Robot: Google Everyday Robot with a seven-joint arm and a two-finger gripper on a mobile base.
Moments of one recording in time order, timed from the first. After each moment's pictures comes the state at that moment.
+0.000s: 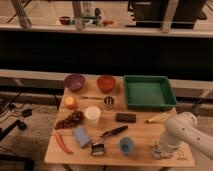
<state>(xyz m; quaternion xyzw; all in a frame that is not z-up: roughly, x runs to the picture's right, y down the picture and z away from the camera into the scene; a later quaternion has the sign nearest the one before) 0.317 0.331 0.758 -0.39 -0.03 -0.06 0.92</state>
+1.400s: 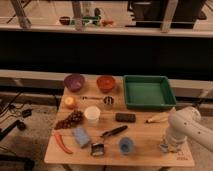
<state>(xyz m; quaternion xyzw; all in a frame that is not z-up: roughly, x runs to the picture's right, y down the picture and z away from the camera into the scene) 0.357 0.304 0.781 -0.38 0.02 -0.05 0.92</state>
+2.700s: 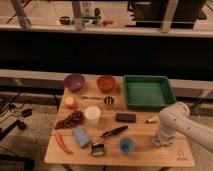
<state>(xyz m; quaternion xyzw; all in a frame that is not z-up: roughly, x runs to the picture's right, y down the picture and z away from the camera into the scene) 0.319 0.282 0.790 -0.37 0.01 -0.09 0.93</state>
